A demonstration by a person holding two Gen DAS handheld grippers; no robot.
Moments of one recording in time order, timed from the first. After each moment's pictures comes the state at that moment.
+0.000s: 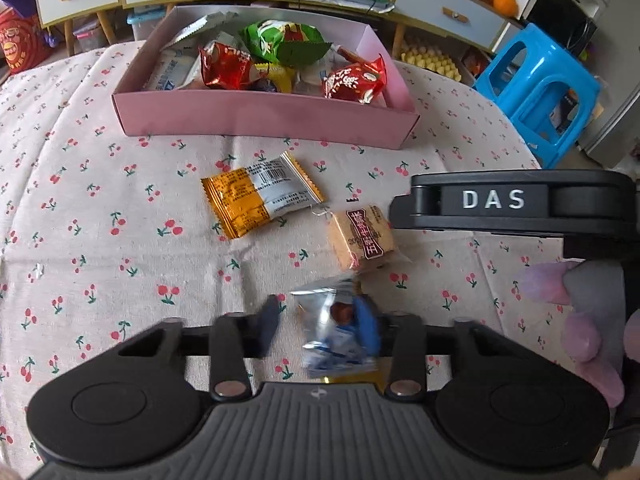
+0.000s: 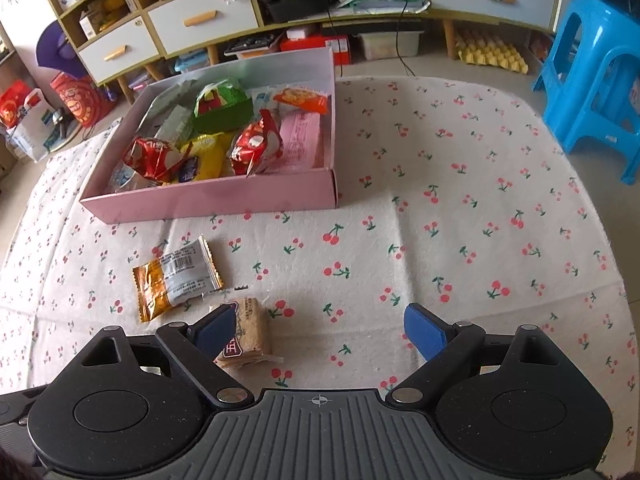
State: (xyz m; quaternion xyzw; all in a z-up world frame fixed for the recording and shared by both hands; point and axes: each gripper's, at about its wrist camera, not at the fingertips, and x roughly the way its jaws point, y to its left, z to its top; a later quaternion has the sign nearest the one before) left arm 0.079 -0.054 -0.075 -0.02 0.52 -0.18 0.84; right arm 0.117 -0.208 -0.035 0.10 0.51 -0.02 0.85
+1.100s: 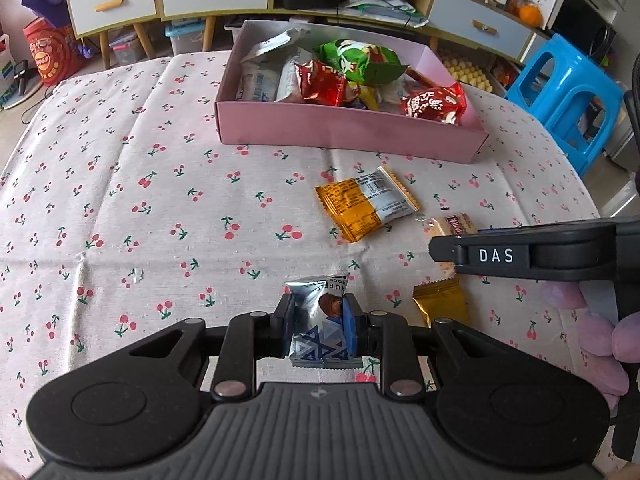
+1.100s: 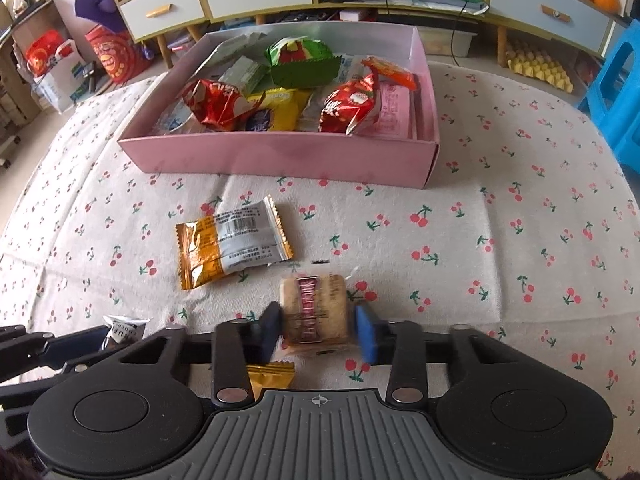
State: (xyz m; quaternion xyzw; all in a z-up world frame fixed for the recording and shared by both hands) left arm 0.078 0.007 -0.065 0.01 0.50 -0.14 0.86; right arm 0.124 -0.156 -0.053 0.05 0.53 0.03 0.85
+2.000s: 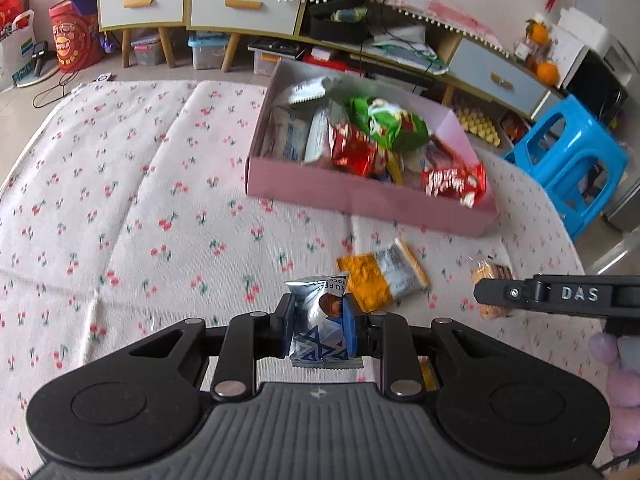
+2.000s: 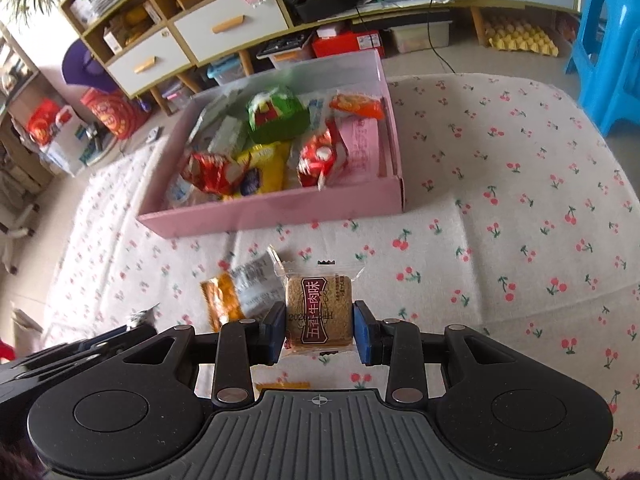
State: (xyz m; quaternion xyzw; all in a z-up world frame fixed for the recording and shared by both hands) left arm 0.110 0.030 -0.042 -0.06 0.47 -0.13 0.87; right arm 0.129 -0.193 -0.015 0.17 0.51 0.02 0.84
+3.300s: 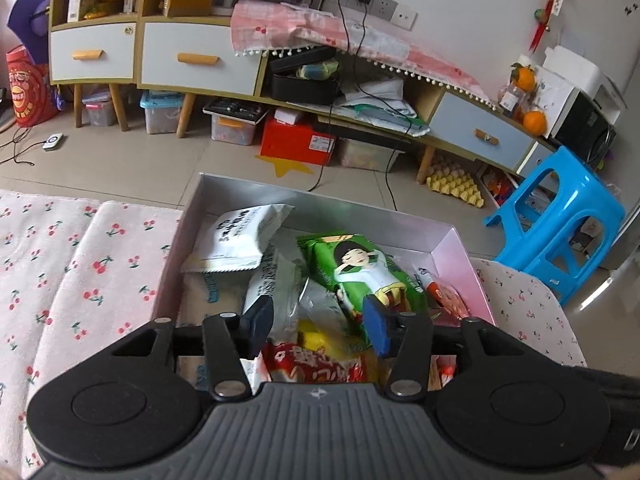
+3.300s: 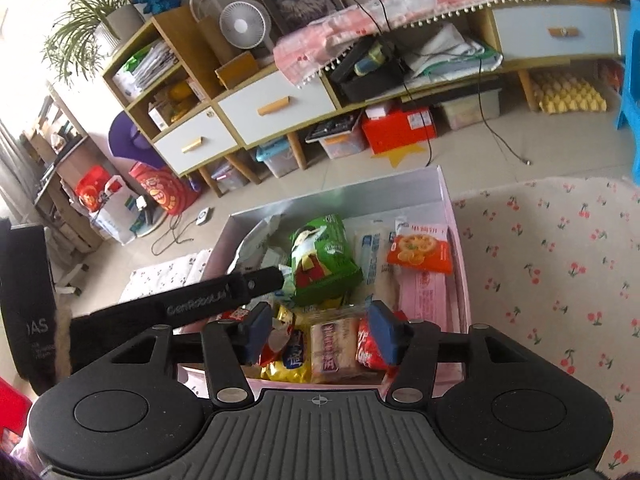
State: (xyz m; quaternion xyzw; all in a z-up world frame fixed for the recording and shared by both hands) left arm 0.232 -0.014 -0.044 -0.08 0.39 -0.17 0.90; right arm 0.209 -0.205 -0.005 0.21 0.40 0.08 0.89
